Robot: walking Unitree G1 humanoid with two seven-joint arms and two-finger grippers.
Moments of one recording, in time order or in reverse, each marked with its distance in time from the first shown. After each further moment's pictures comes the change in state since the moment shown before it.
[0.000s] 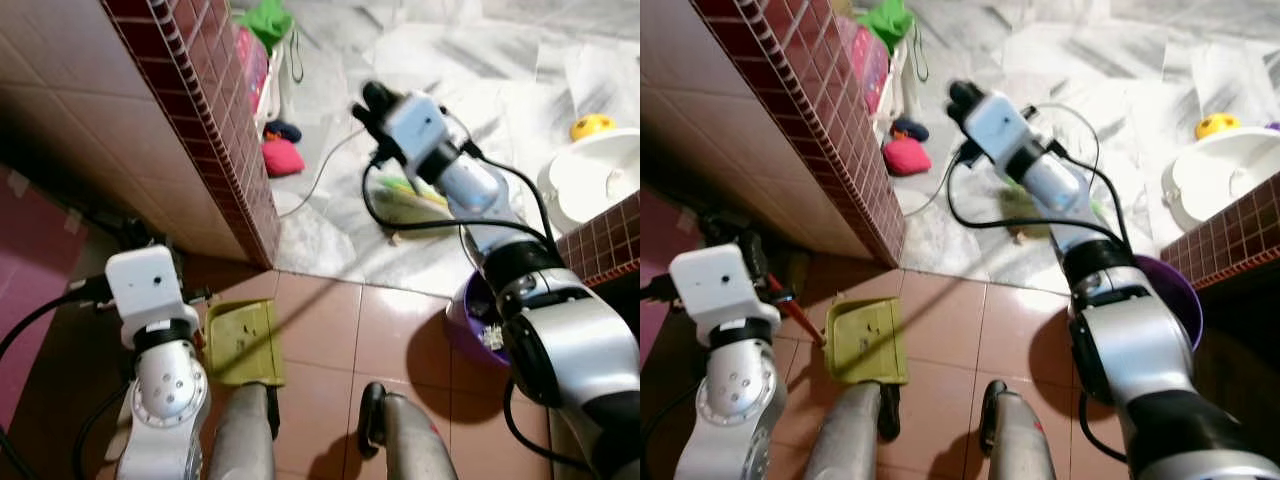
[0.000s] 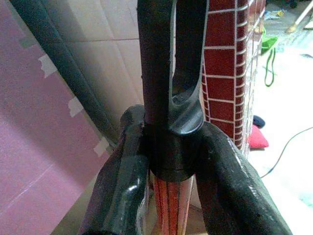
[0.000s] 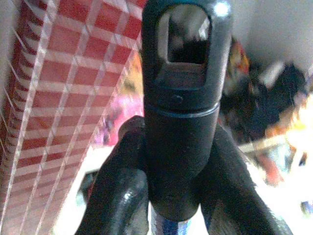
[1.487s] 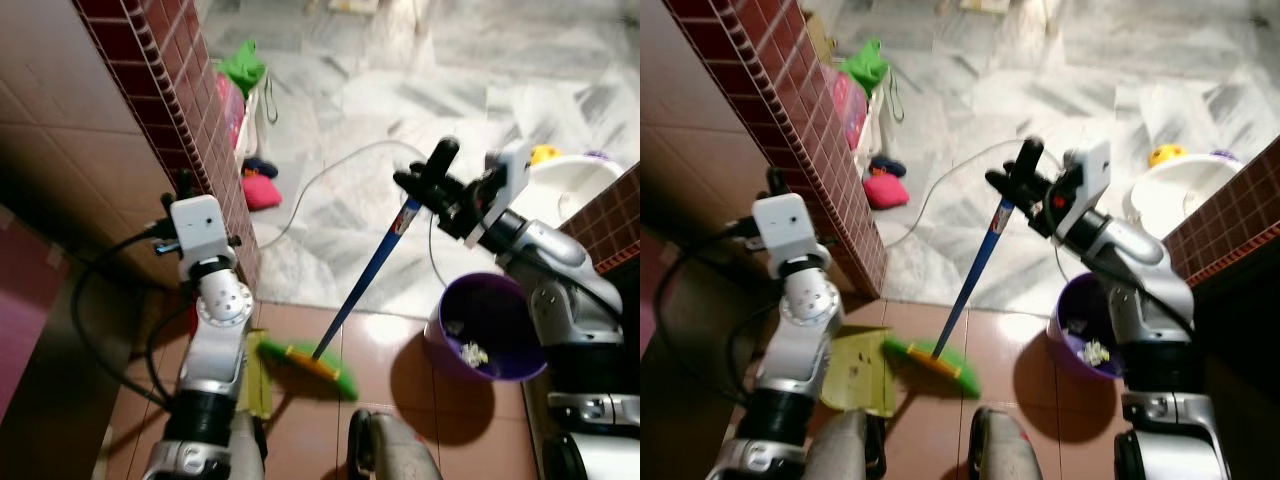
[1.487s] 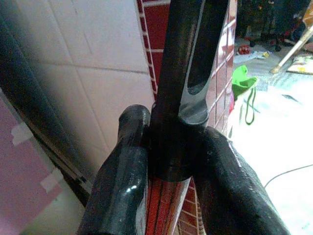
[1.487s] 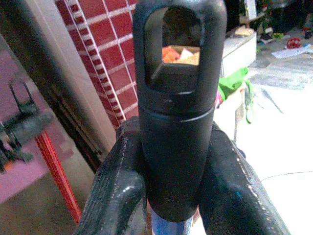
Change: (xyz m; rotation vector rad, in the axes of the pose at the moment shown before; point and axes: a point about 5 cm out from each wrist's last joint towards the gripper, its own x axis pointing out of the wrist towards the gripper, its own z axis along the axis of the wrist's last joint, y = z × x) left arm 0.079 -0.067 -0.031 -0.038 -0.015 0.051; right arm -0.088 -0.002 -0.004 0.852 0.076 0.152
